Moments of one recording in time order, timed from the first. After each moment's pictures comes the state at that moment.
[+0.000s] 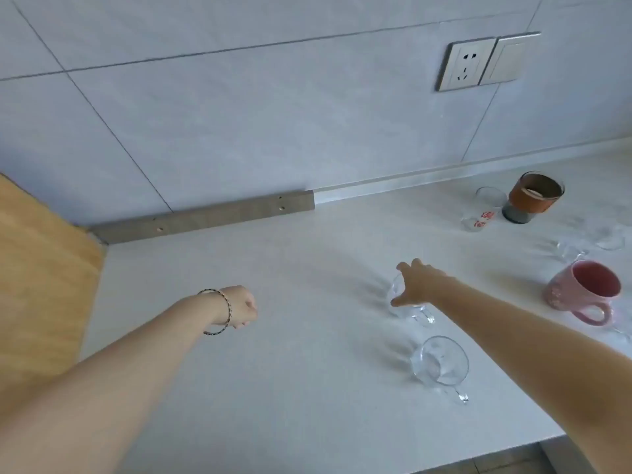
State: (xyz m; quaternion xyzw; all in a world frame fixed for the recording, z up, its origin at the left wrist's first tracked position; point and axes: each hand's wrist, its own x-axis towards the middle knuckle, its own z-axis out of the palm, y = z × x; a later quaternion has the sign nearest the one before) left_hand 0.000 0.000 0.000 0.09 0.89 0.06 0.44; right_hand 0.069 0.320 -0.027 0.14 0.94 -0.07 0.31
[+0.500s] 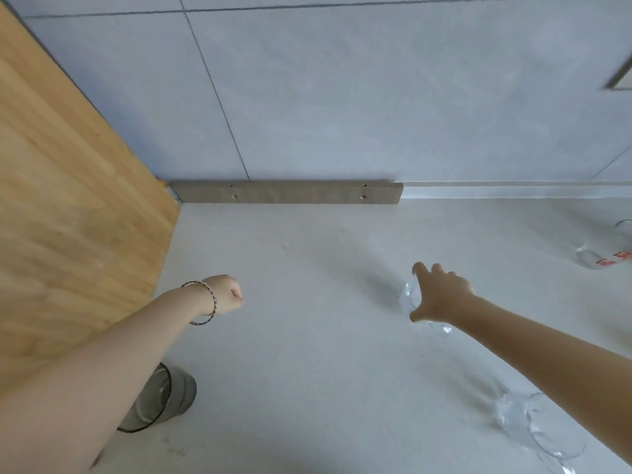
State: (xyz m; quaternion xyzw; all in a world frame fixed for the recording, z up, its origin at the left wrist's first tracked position) left_hand -0.036 -0.141 -0.016 0.02 0.91 0.06 0.41; right_hand 0.016 0.211 -0.019 0.07 0.95 -0.01 0.29
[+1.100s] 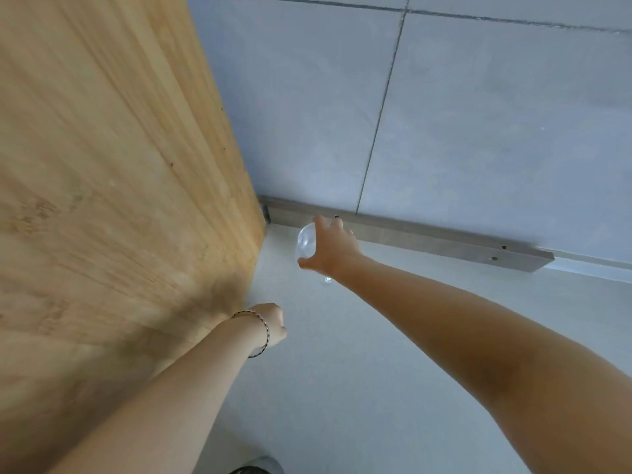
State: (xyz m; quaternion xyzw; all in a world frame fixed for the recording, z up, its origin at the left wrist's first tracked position) left_hand -0.124 -0.271 -0.092 -0.04 0.90 0.09 0.43; right_hand -0.202 -0.135 -0.033 -0.07 0.96 -0.18 0.18
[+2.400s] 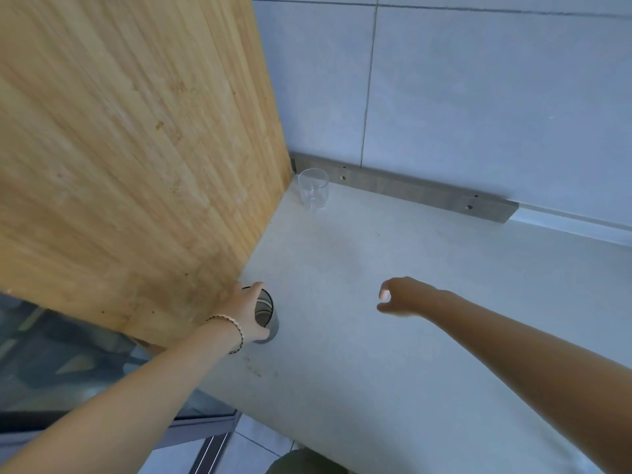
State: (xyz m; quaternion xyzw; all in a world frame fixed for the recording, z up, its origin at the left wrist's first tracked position) left_hand 0.115 -0.231 -0.020 -0.18 0.93 0.13 0.29; right_hand 0.021 0.038 -0.016 -0.14 0.92 -0.04 0.36
